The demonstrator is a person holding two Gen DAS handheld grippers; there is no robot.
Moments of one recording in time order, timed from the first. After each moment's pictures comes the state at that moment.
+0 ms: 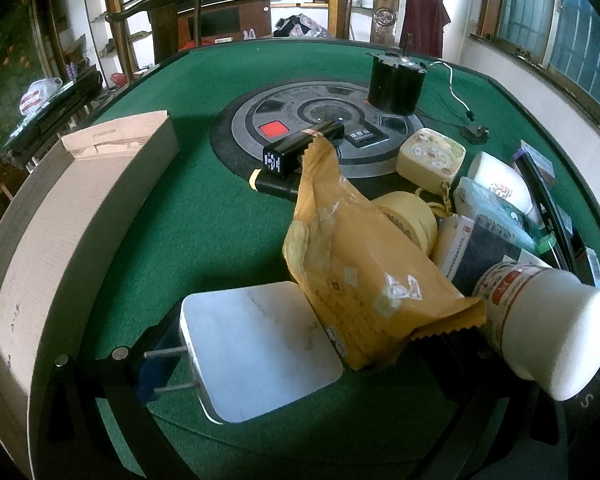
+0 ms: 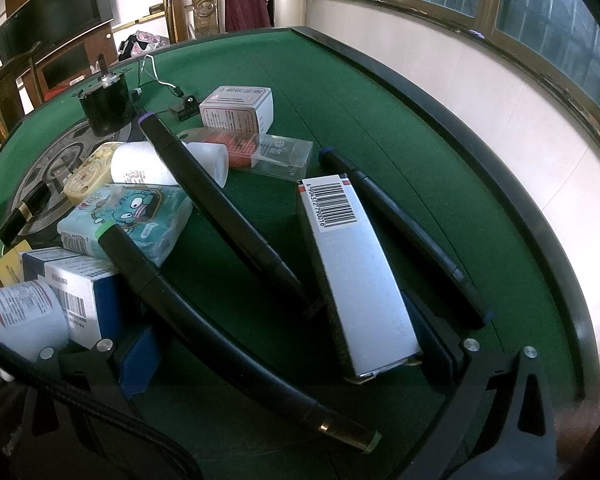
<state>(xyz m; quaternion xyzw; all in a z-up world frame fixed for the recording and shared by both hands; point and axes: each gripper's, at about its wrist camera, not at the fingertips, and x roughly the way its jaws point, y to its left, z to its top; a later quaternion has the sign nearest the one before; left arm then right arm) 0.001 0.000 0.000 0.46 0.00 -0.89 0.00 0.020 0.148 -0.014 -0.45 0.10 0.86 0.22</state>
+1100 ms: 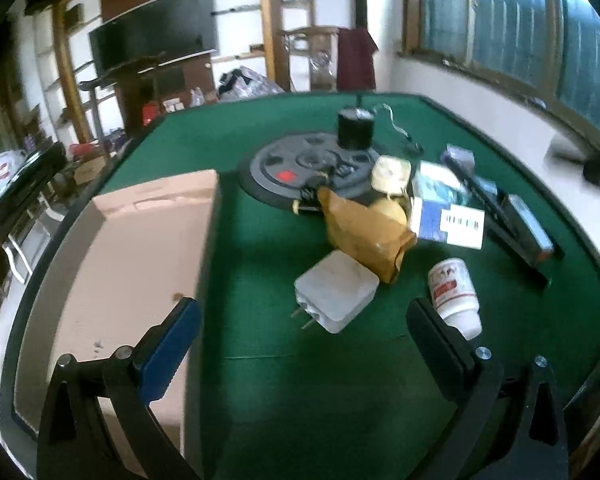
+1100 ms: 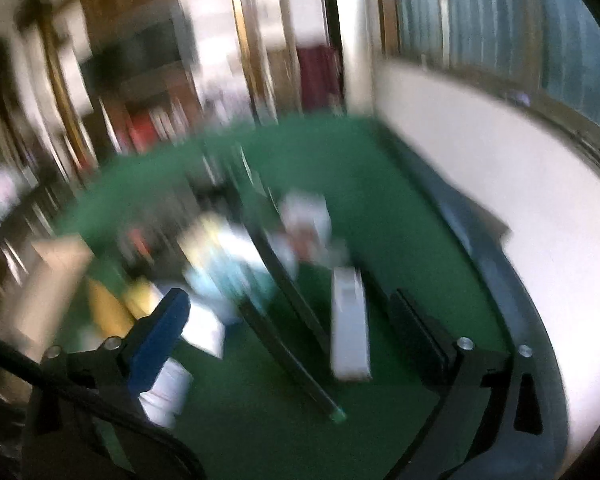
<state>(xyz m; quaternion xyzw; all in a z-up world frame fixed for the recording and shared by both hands) 0.072 -0.064 0.053 0.38 -0.08 -0.91 -0.12 0.093 0.147 0.094 -0.31 0.10 0.94 0.07</state>
